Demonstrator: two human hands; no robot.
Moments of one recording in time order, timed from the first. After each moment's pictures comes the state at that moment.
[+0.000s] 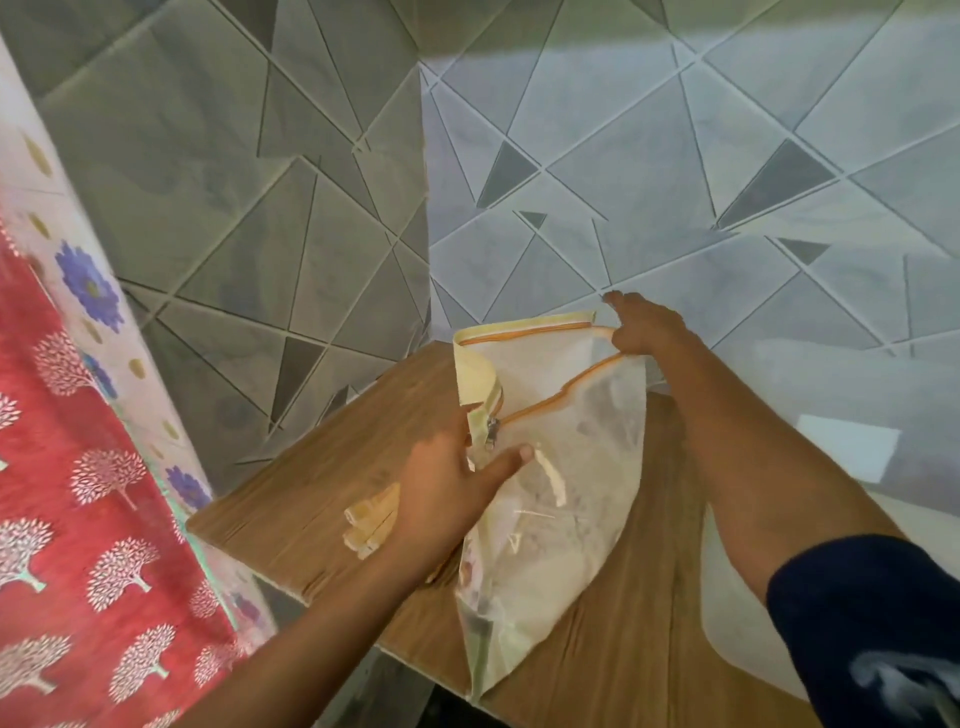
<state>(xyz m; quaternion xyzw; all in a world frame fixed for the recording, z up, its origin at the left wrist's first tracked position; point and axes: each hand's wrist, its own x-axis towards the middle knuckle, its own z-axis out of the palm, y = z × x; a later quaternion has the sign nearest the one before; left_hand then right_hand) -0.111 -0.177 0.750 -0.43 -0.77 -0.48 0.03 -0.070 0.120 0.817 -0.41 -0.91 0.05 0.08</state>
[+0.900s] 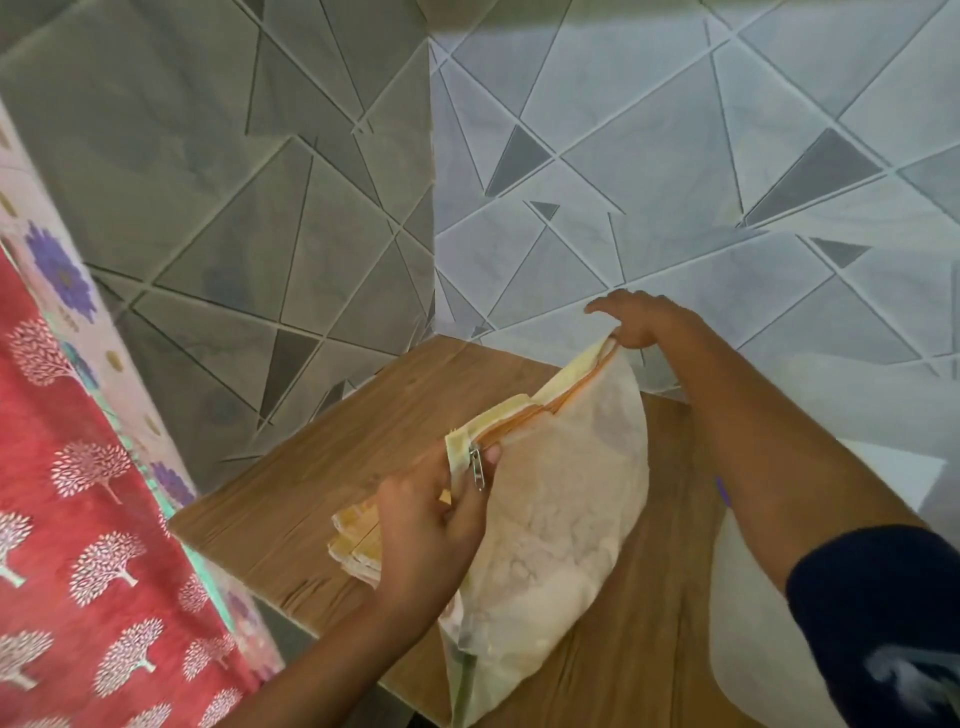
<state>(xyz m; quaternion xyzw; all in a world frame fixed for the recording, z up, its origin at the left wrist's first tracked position) -0.098 -0.175 0.741 -0.42 -0.67 -0.59 0.17 -0.103 0.156 0.817 -0.32 -0.94 -0.06 -0.01</state>
